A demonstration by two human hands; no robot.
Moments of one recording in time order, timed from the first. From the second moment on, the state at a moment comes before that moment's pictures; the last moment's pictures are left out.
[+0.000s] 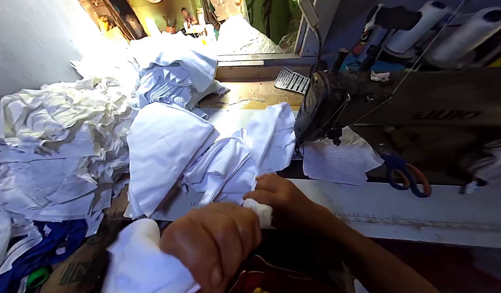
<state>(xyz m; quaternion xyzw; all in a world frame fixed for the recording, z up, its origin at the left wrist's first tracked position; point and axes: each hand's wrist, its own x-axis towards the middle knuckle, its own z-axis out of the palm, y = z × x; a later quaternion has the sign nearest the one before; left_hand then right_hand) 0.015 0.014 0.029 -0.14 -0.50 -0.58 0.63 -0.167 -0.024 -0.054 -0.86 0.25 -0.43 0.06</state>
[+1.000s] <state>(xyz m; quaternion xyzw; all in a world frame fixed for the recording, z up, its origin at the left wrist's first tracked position) 0.082 0.029 0.004 0.03 -0.60 -0.42 0.68 -0.181 0.004 -0.071 -0.82 0.29 -0.48 0.05</state>
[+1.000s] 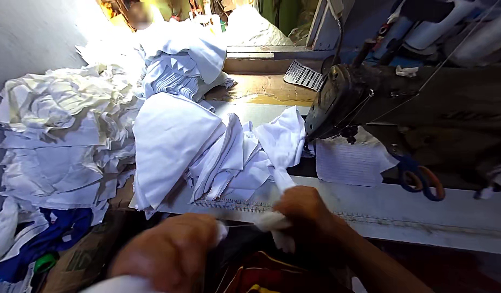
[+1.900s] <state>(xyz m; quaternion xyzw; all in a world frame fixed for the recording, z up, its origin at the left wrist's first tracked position) 0.115 0.014 0.011 0.16 -0.55 -0.24 0.78 -0.251 -0.009 -0.065 -0.78 0.40 -0.48 0.02</state>
